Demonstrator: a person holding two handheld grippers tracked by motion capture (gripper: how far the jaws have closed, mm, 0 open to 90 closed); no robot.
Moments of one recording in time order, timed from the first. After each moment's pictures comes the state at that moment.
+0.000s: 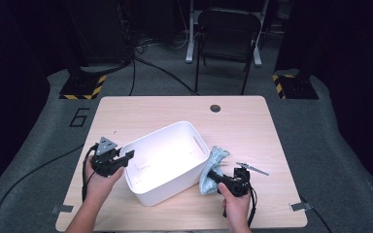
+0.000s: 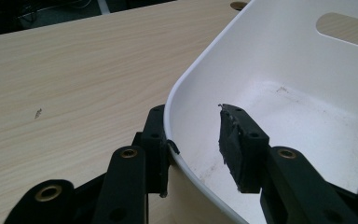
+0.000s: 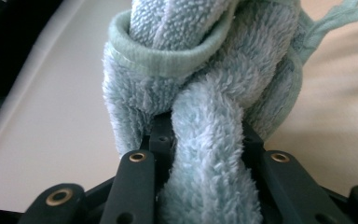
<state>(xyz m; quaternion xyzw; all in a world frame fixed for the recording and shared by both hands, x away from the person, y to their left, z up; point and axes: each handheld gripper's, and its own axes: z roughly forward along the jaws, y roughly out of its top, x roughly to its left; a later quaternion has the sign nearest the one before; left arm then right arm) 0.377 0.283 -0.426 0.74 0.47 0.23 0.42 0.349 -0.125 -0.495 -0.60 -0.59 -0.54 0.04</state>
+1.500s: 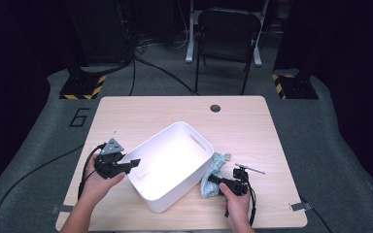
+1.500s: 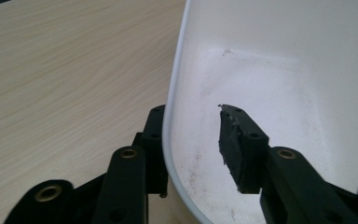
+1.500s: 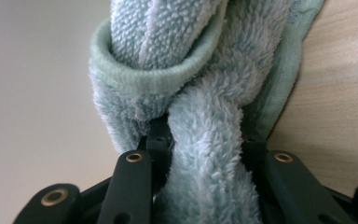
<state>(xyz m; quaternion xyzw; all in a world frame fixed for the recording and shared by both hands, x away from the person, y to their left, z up) 0.377 0.278 -0.421 0.81 0.39 0.16 0.40 0.367 -0.135 -0.530 -0.64 -0.58 -0.50 0.09</state>
